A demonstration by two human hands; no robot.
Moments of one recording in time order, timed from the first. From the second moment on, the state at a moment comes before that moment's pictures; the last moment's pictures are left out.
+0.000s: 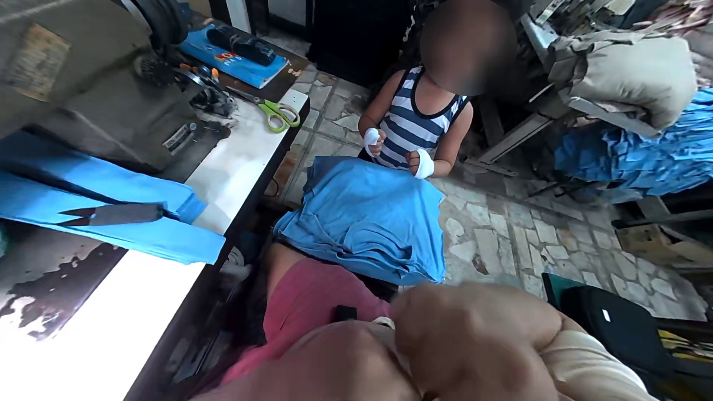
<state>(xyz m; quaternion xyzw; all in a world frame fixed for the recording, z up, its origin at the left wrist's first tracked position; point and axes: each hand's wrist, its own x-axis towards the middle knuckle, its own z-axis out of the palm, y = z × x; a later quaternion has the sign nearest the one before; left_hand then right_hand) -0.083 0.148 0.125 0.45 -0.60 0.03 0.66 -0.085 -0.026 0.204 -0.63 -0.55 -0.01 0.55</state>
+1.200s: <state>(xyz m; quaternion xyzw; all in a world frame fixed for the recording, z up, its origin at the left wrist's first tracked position) -0.073 0.243 0.052 0.74 -0.41 -0.10 0.53 0.073 -0.083 0.205 -0.93 0.05 0.28 -0.23</state>
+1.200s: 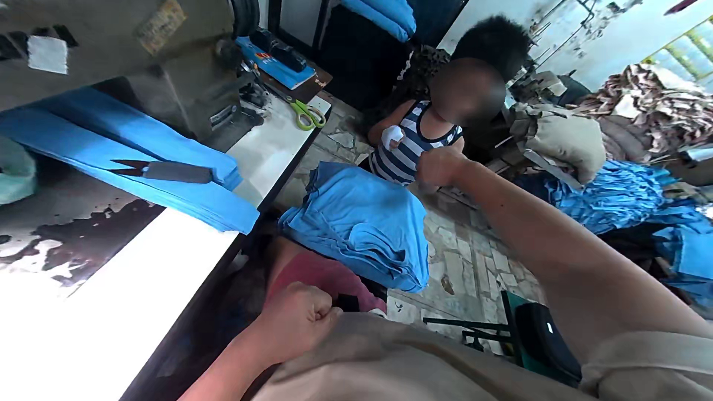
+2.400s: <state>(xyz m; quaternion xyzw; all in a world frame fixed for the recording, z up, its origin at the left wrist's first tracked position) -0.125 0.347 0.063 0.90 -0.08 0.21 0.38 0.060 -0.026 0.093 -0.88 -0.22 0.42 0.05</state>
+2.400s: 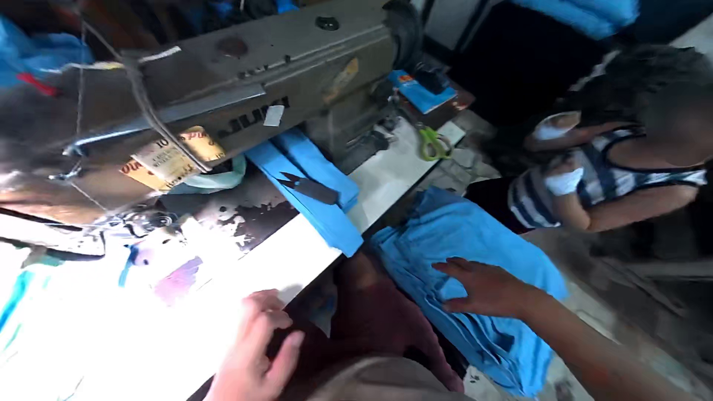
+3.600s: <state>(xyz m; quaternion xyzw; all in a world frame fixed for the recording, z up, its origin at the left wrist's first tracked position) -0.143 0.392 0.082 0.88 0.21 0.15 0.40 0.016 0.250 0.049 -0.79 -0.54 -0.07 0.28</state>
